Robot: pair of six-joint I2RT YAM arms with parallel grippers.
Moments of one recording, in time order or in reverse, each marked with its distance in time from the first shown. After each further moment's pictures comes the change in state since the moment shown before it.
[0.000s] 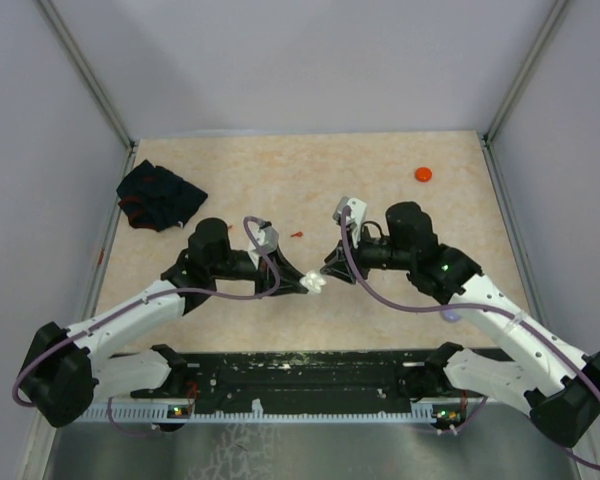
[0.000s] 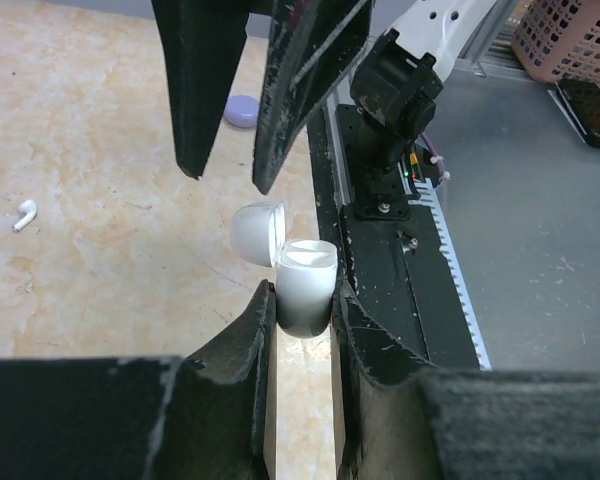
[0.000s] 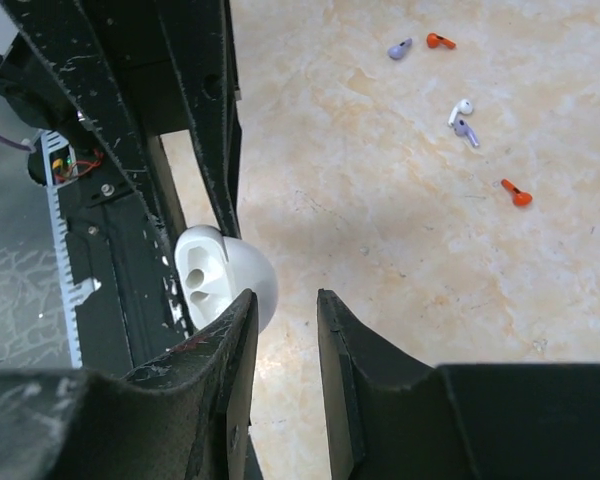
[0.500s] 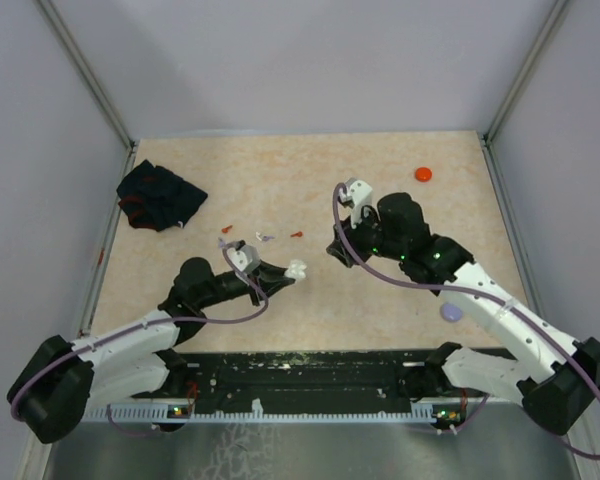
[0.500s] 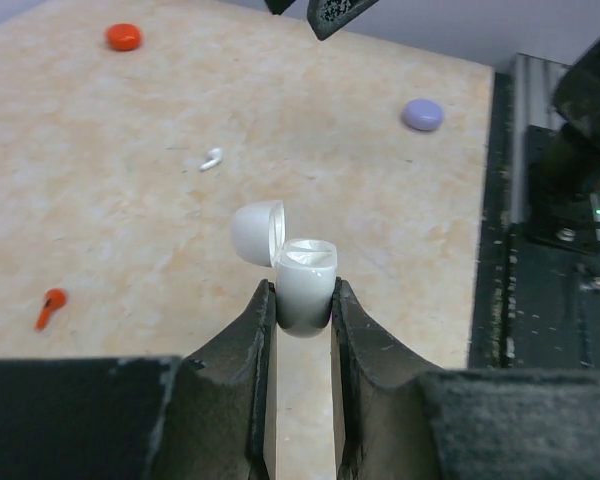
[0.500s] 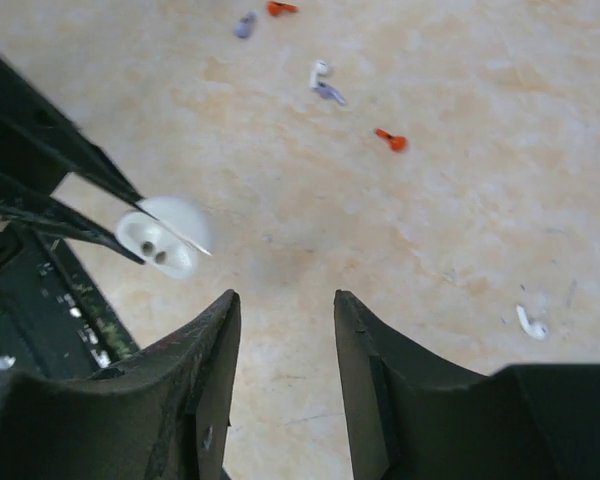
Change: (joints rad) left arm -0.002 -0.105 -0.311 0.316 -0.386 0.003; right arm -0.005 0.063 0.062 -0.034 0.283 0.082
